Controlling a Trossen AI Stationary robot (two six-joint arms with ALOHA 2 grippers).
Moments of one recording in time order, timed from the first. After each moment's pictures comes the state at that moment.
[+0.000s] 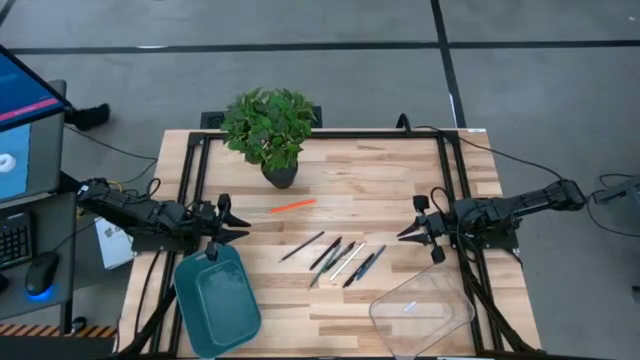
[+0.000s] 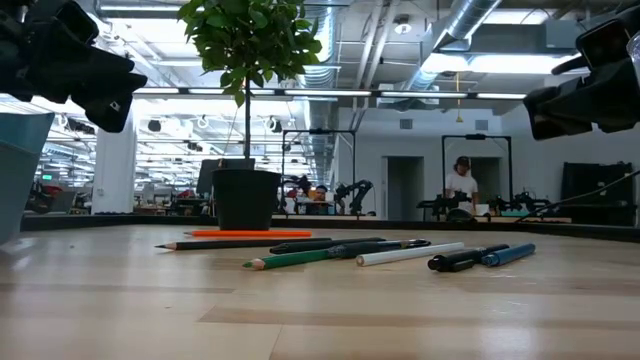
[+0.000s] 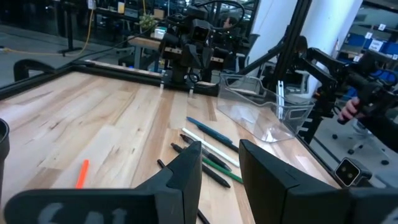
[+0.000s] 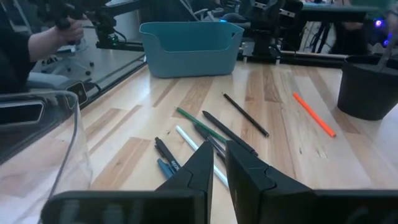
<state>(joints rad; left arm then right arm) -0.33 0.11 0.01 0.07 -0.27 -0.23 0.22 0.22 0.01 0.01 -0.05 -0.08</state>
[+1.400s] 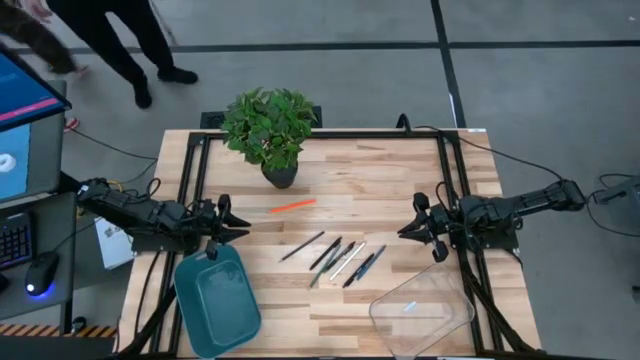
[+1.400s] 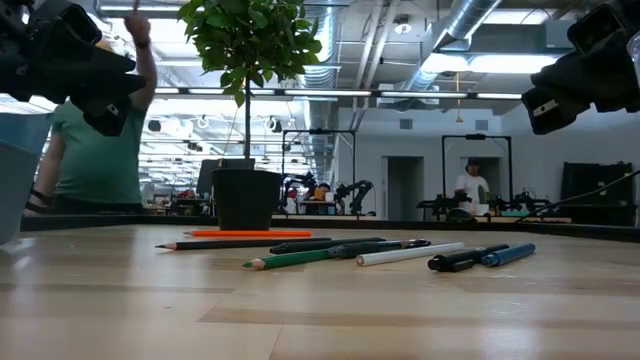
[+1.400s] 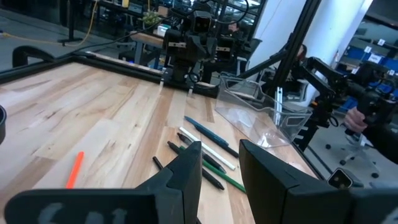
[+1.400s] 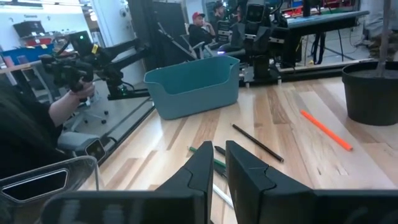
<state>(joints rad) -0.33 0.11 0.01 0.07 -0.28 -0.31 0.21 0.22 0.01 0.14 -0.05 0.13</state>
